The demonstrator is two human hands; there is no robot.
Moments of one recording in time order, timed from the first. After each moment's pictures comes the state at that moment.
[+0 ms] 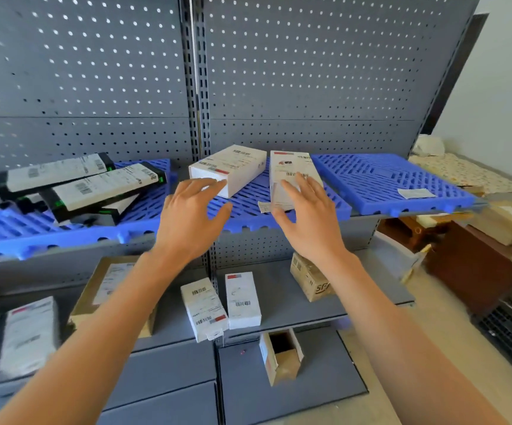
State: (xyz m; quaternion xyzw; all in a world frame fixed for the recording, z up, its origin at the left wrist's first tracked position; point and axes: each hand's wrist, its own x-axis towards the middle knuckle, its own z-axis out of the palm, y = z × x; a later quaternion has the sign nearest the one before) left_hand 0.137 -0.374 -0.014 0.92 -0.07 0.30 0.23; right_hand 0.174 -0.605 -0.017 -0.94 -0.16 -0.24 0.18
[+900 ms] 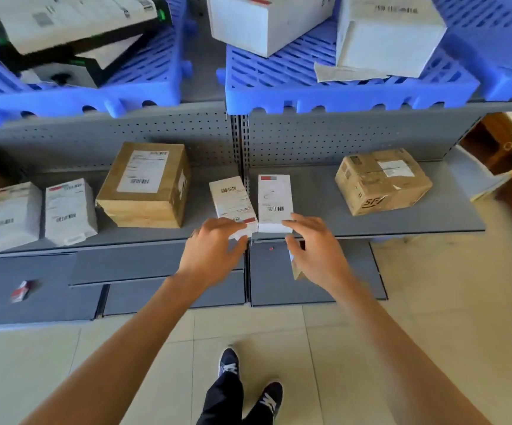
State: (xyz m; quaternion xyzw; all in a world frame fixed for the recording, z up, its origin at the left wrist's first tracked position) left_hand 0.055 -0.382 -0.222 0.96 0.07 0.03 0.27; right_hand 0.122 -0.600 -0.253 -0.92 -0.22 0.02 0.32
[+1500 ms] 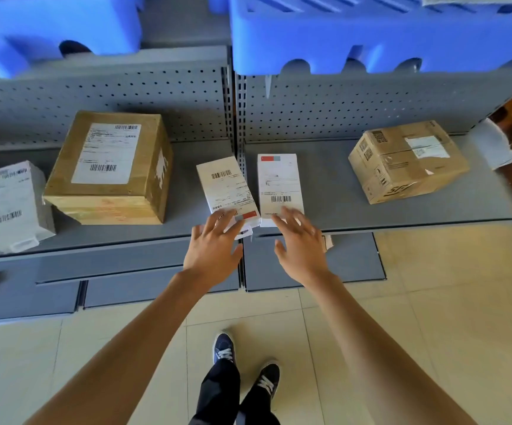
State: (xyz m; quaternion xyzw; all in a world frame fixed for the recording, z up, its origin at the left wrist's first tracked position) left_hand 0.121 -0.349 -0.358 0.99 -0.01 -0.07 0.13; right_hand 0.173 -0.551 -0.376 -0.97 -0.19 0.09 0.14
